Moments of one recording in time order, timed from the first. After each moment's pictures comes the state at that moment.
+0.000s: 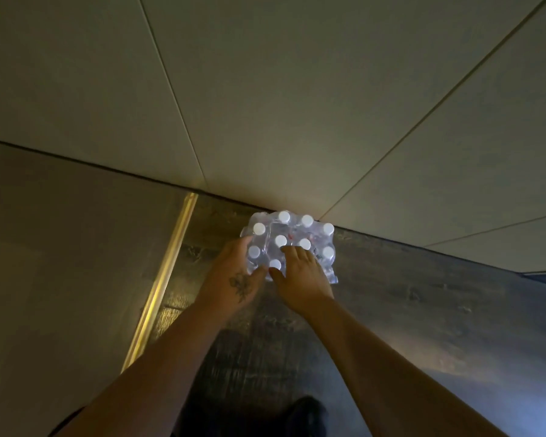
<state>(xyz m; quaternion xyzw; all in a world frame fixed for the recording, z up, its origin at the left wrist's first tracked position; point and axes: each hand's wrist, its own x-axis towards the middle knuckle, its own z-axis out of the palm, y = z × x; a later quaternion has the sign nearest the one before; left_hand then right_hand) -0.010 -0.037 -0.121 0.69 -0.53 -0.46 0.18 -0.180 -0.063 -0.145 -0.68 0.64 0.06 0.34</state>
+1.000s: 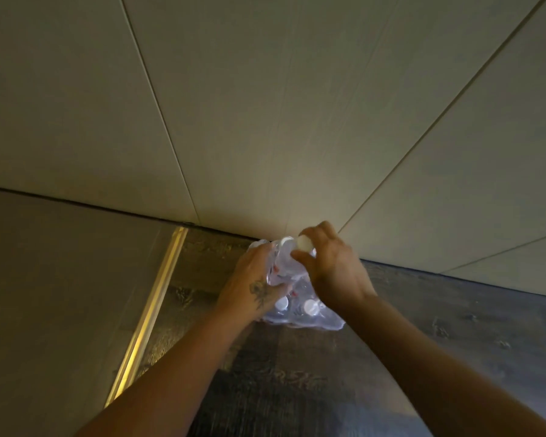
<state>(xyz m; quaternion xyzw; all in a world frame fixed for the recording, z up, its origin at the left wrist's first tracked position) -0.029 -0.098 -0.207 0.64 -0.59 -0.45 0.20 -0.193 -0.127 -0.146 -0.76 0.61 -0.09 0.19</state>
